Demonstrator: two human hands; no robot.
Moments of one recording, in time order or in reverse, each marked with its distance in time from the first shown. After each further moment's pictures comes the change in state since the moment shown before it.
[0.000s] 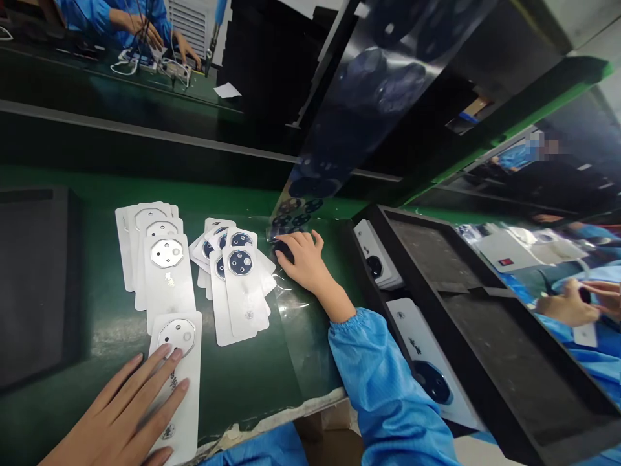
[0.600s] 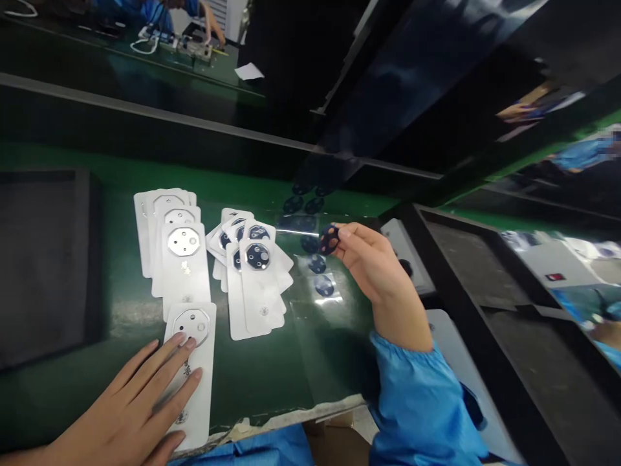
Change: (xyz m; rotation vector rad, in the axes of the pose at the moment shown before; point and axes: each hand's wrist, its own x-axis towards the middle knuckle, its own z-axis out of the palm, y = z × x) left_hand 0.004 0.002 -0.007 -0.004 -0.021 0.014; right_hand -0.004 -0.016 -0.075 1.252 -0.005 0.441
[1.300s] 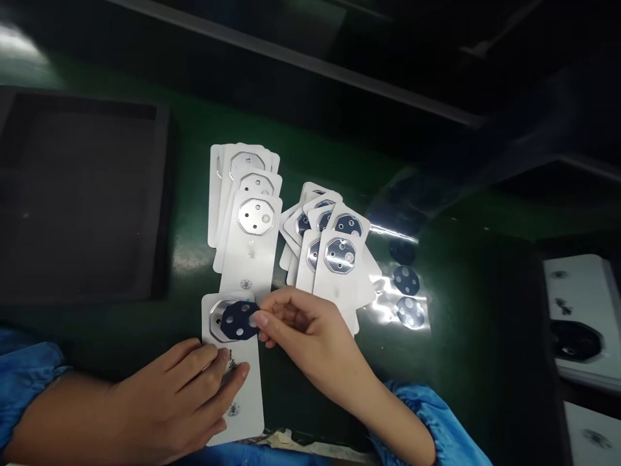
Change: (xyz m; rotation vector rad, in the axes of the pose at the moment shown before) left_hand -0.001 0.005 -0.004 -0.048 -0.043 -0.002; right_hand -0.059 0.010 0.154 -0.057 -0.549 0.427
